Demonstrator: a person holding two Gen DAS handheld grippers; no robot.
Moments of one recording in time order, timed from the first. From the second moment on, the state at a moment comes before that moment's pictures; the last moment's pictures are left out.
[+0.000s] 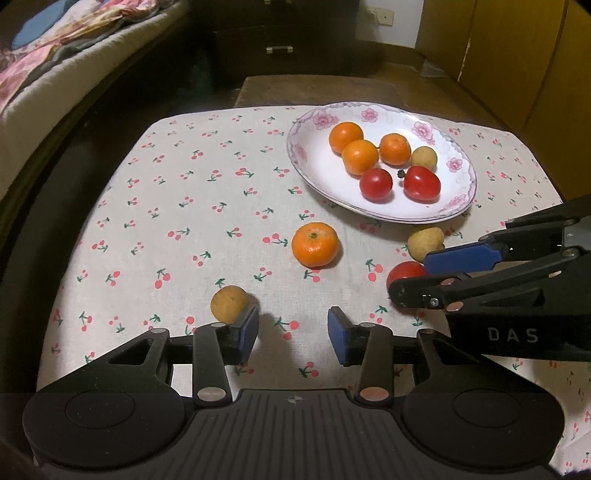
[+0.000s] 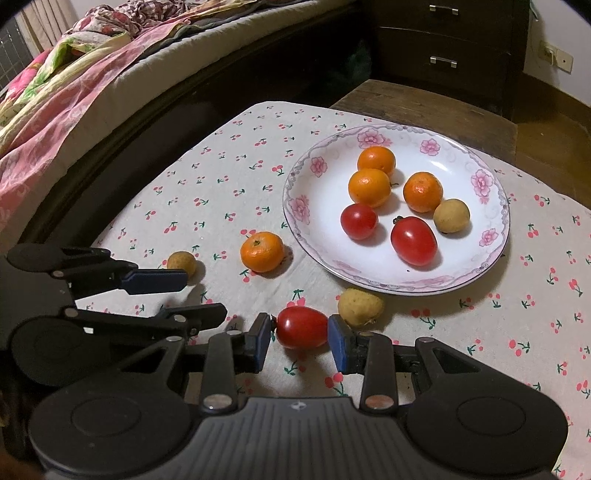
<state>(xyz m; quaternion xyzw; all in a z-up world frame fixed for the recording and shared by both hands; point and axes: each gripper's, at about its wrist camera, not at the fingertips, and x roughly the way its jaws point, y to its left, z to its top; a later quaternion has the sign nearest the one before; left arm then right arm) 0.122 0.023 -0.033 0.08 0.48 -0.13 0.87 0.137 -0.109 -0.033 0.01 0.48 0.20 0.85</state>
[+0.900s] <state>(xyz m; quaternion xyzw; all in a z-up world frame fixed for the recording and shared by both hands) 0.127 0.048 -0.029 0.06 0.47 -0.10 0.87 0.139 -0.104 -0.035 0.00 0.48 0.20 0.85</state>
